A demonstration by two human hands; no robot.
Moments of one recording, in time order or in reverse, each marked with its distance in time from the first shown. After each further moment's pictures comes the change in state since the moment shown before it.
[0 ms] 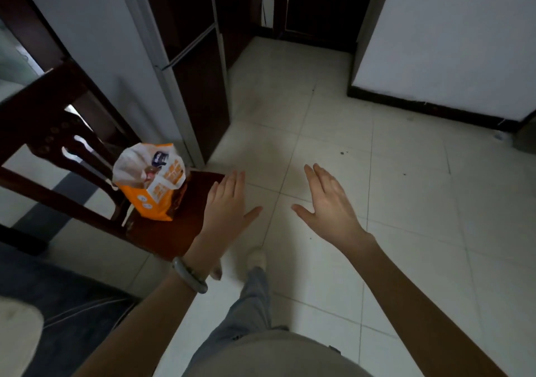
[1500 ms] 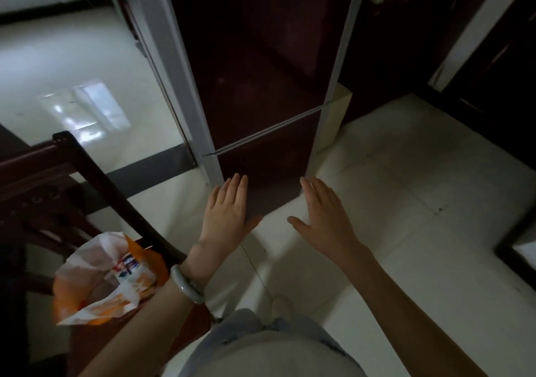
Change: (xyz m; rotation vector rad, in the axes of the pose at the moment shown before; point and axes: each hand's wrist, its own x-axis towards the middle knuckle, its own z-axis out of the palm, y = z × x) left_hand 0.608 -0.148 0.016 0.179 0.148 -0.648; right_hand 0.755 0.112 0.051 0.107 -0.341 -0.616
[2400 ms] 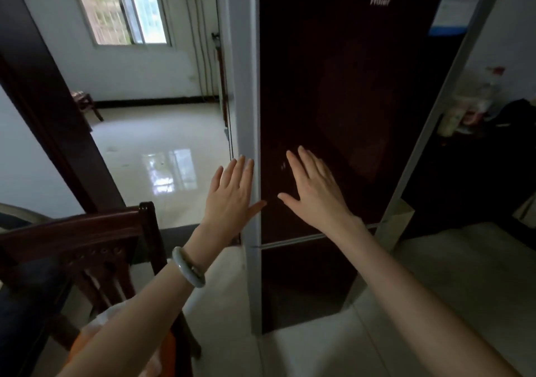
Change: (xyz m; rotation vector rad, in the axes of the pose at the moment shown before) left_hand 0.136 -0.087 -0.140 0.307 0.411 -0.177; right_hand 0.204 -0.110 -0.122 -0.124 0.293 -0.534
